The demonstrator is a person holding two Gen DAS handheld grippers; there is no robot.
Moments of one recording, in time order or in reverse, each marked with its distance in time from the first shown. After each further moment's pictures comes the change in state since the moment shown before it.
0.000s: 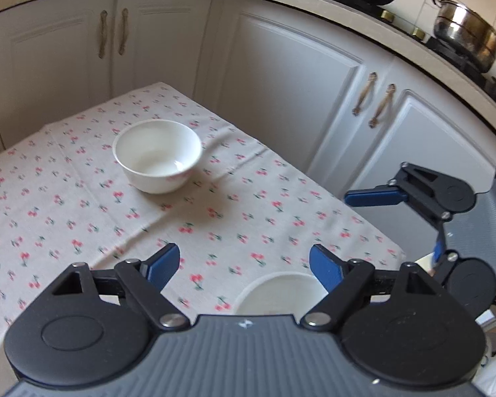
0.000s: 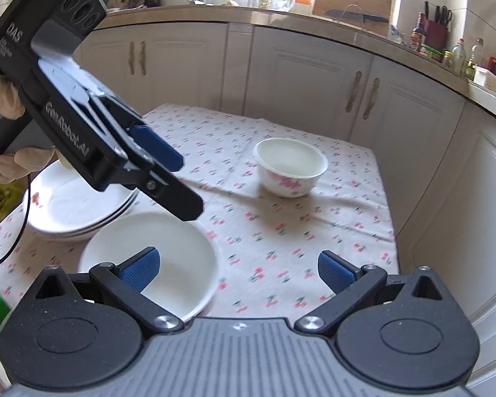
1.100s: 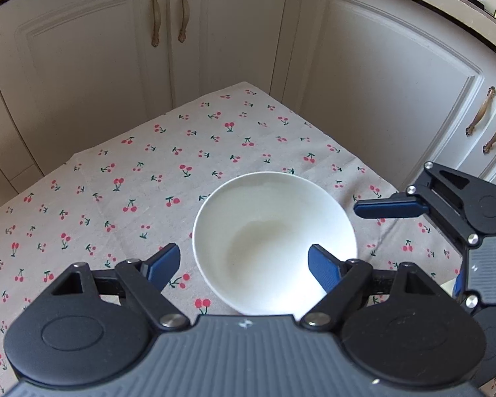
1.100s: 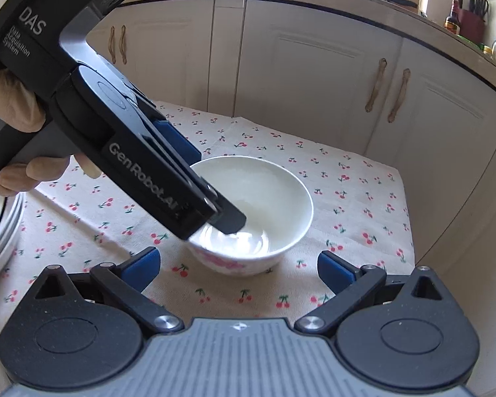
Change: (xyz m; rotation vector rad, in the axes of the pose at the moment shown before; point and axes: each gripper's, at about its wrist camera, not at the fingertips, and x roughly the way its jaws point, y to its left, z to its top) left arm 0.129 0.086 0.086 -0.047 0.067 0.213; right arm 0.167 -0.072 0.059 -0.074 0.029 0.074
